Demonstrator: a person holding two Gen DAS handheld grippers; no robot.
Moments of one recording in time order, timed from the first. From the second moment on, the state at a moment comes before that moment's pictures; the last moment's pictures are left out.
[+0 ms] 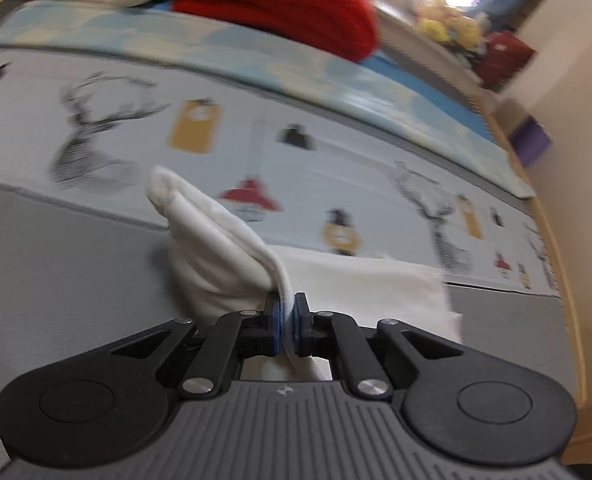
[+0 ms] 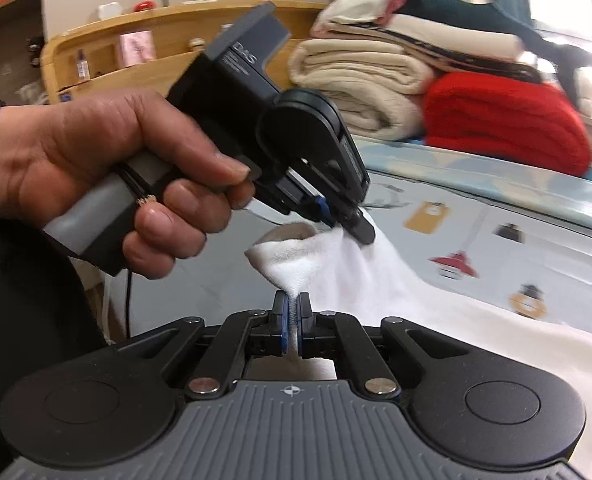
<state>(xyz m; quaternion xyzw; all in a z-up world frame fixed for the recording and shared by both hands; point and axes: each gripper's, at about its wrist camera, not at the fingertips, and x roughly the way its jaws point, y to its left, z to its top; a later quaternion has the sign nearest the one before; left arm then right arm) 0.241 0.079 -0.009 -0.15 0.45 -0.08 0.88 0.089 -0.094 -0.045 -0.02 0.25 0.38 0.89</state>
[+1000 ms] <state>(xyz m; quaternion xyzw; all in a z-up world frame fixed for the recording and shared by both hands) 0.265 -0.053 -0.071 -0.06 0.52 -0.19 0.83 0.122 -0.318 -0.132 0.19 0.44 0.02 0.88</state>
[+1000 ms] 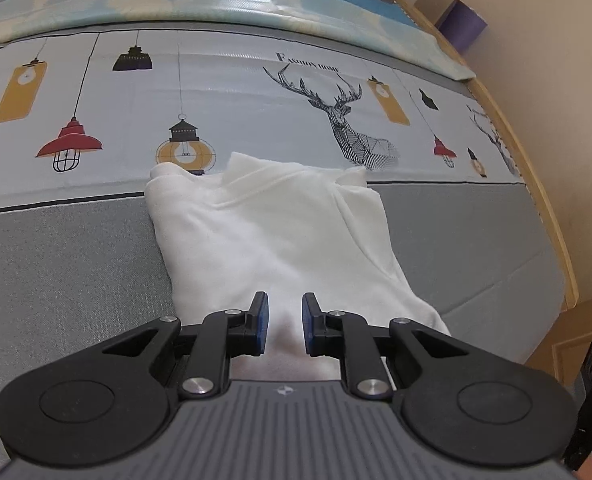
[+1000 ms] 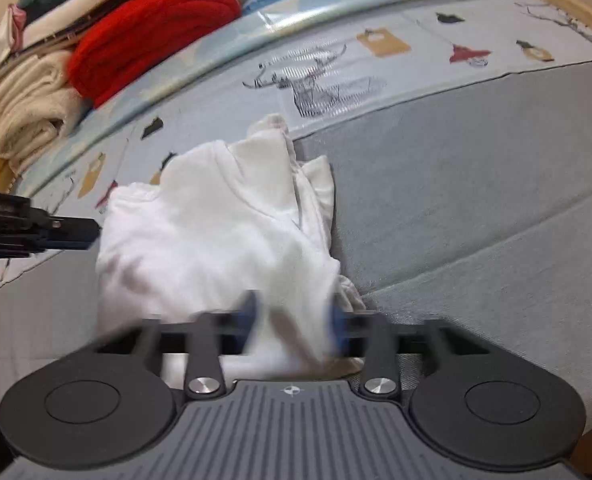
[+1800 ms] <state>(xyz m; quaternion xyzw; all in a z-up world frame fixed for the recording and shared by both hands) 0.265 -0.077 -0.123 0.05 0.59 -0.20 0.78 0.194 -0.353 -0.061 0.17 0.37 0.06 0.91</state>
